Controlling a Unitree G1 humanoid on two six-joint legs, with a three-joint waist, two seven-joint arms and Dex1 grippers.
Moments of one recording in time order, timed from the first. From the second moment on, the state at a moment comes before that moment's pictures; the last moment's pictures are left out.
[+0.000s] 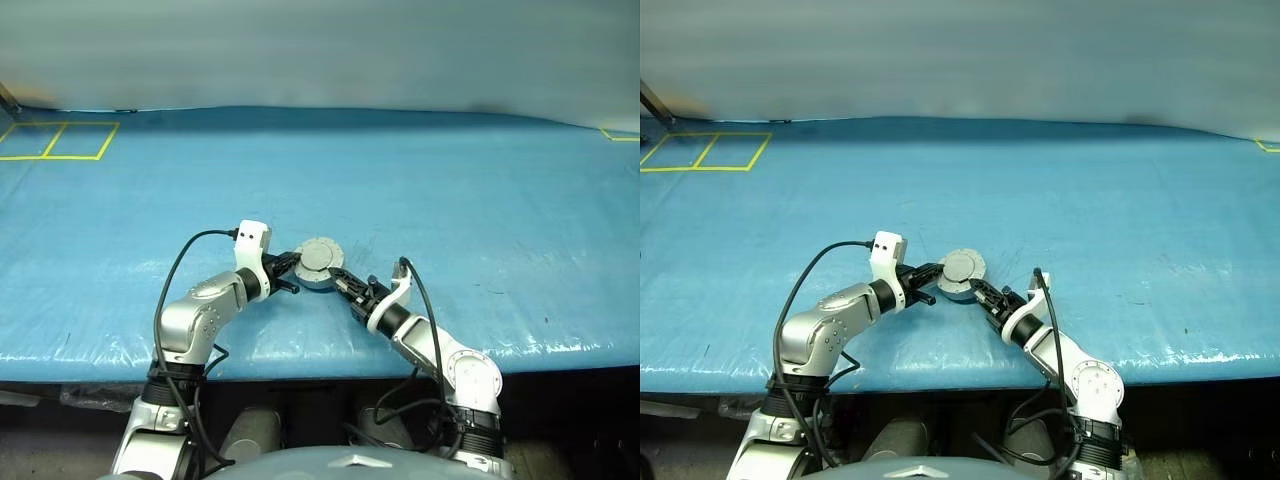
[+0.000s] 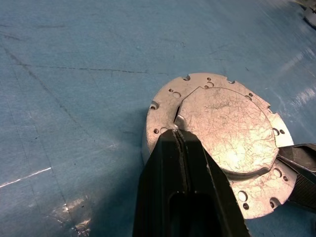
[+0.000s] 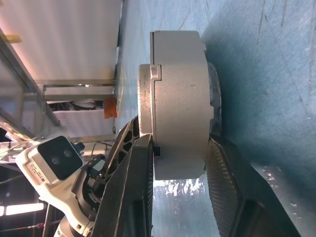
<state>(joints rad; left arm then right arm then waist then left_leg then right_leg) -0.26 0.16 -0.05 -0.12 -0.43 0.83 -0.37 -0.03 0.08 -0.24 -0.08 1.34 0.97 -0.09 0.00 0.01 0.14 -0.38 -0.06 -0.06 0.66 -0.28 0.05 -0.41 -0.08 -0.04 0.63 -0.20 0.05</state>
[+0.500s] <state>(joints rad) -0.17 0.02 0.27 -0.18 -0.74 0.91 -0.32 0.00 0.08 -0.21 -0.13 1.43 0.88 -0.16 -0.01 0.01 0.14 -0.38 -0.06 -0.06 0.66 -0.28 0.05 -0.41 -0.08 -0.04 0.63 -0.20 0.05</state>
